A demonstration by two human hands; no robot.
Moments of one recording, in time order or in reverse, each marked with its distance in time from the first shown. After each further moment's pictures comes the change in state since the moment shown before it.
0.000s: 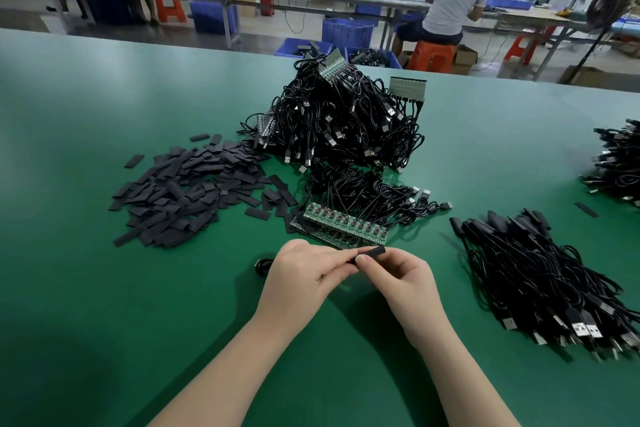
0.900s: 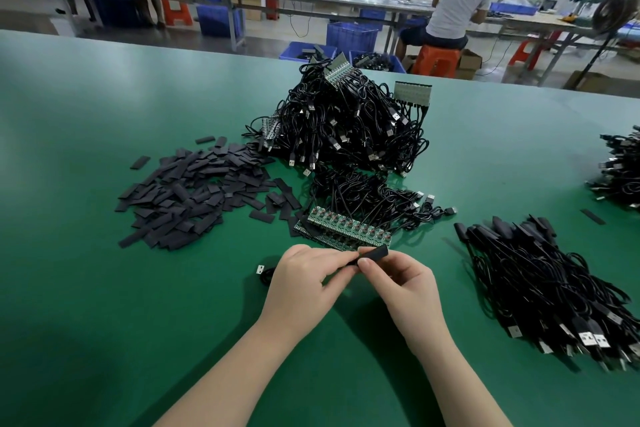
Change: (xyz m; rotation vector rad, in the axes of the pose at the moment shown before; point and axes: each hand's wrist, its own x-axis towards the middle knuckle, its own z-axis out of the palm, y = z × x) left_hand 0.001 0.007 -0.003 0.045 -0.052 -0.126; right_hand -0.002 -0.002 0.006 0.014 0.062 -0.029
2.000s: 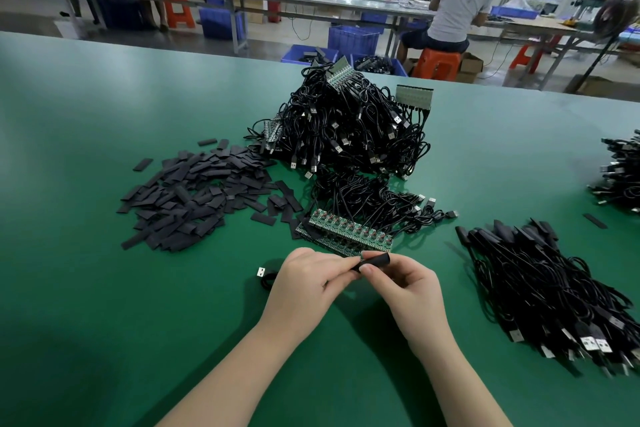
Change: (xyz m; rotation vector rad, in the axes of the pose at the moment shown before) left_hand -0.001 -0.002 0.000 -0.043 -0.018 -0.007; right_hand 0.003 0.003 -0.003 -0.005 -0.003 0.008
